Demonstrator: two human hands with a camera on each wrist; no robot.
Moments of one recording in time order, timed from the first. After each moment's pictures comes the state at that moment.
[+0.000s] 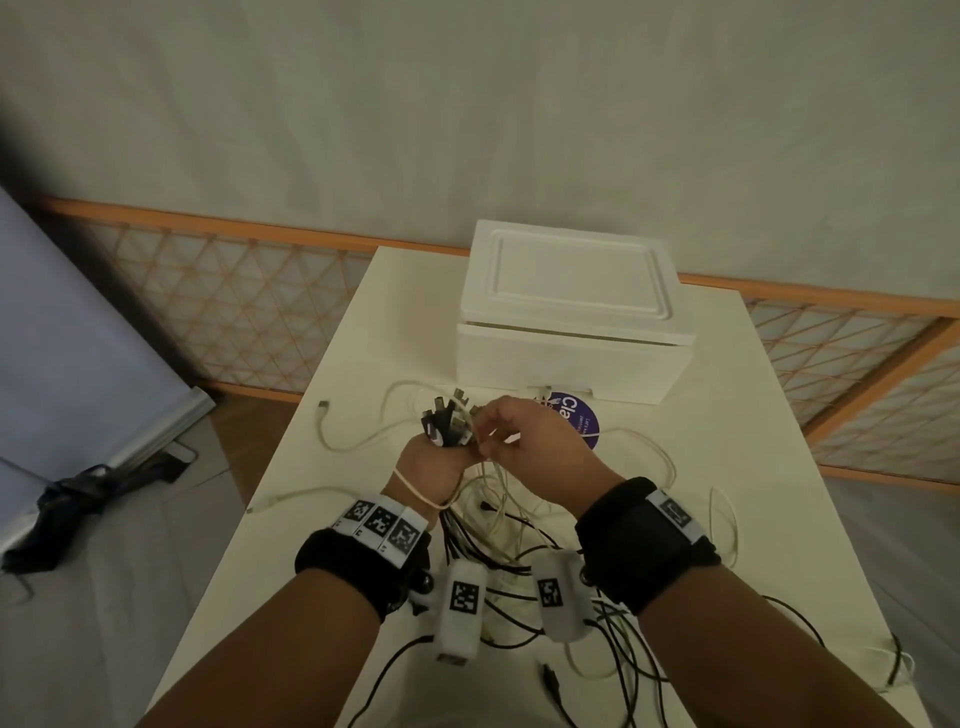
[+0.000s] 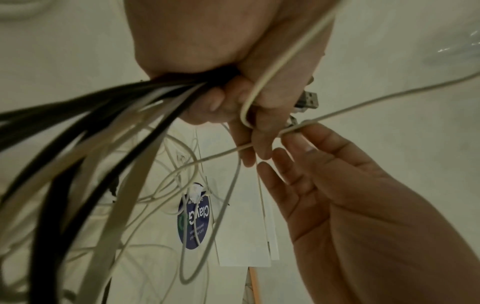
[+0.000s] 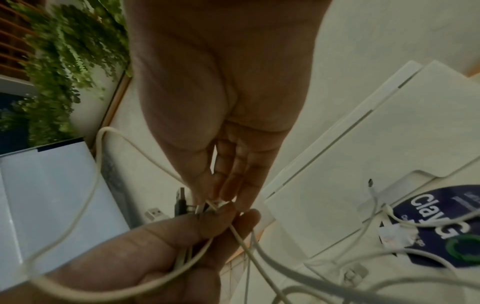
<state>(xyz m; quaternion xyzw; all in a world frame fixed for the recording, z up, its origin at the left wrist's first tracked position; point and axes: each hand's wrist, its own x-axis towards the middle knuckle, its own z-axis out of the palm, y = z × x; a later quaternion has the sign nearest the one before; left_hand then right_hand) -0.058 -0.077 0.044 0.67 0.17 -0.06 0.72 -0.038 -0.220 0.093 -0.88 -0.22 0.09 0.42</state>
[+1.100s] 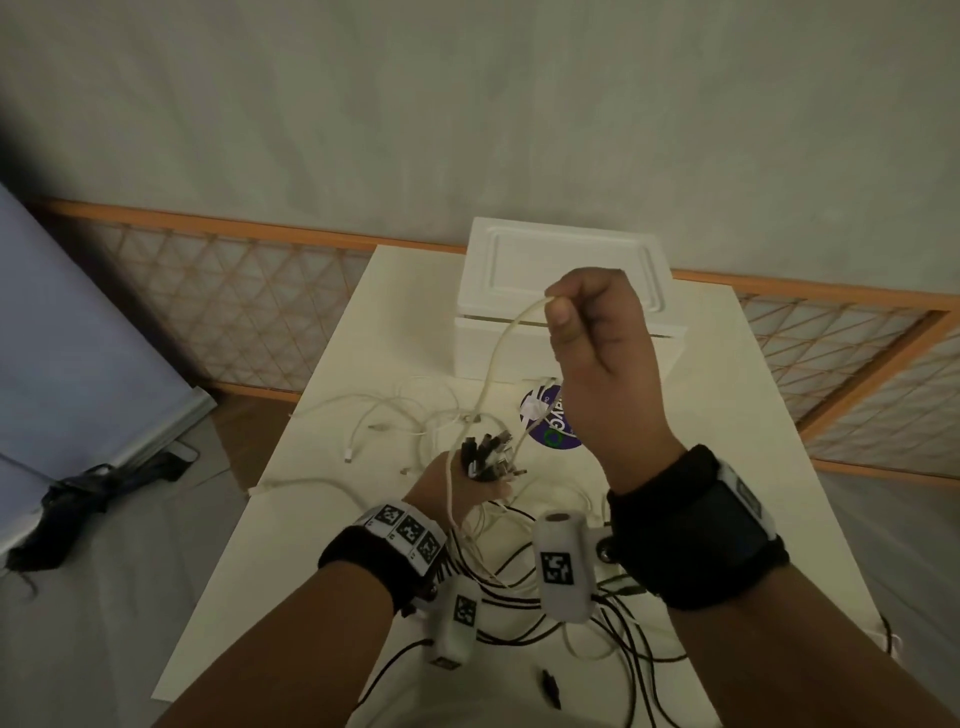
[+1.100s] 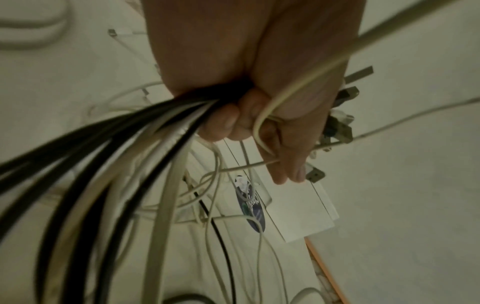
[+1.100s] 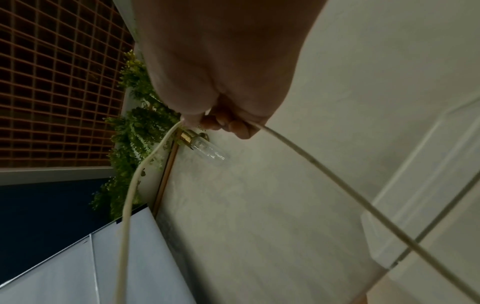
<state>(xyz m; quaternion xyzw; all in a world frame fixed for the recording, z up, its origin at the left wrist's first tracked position) -0.074 -0.086 0.015 0.81 0.08 -0.18 0.56 -0.066 -0.229 0.189 -0.71 -0.24 -0.19 0.63</state>
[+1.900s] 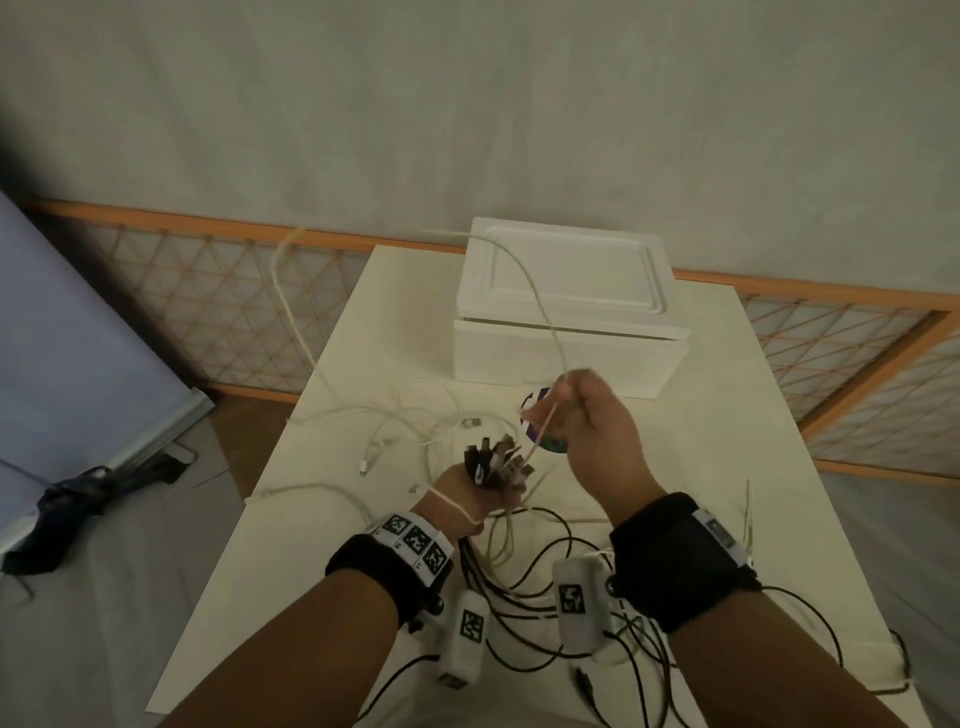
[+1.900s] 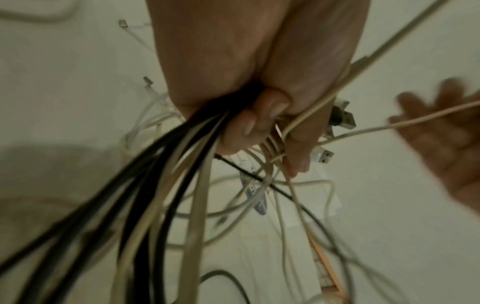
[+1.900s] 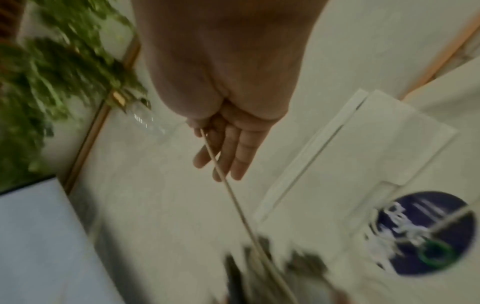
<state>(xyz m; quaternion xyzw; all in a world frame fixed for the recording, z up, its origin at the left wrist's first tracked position) -0.072 -0.103 0.001 0.71 0.16 -0.22 0.65 -0.056 -0.251 0.108 -0.74 -0.06 -0.01 0.67</state>
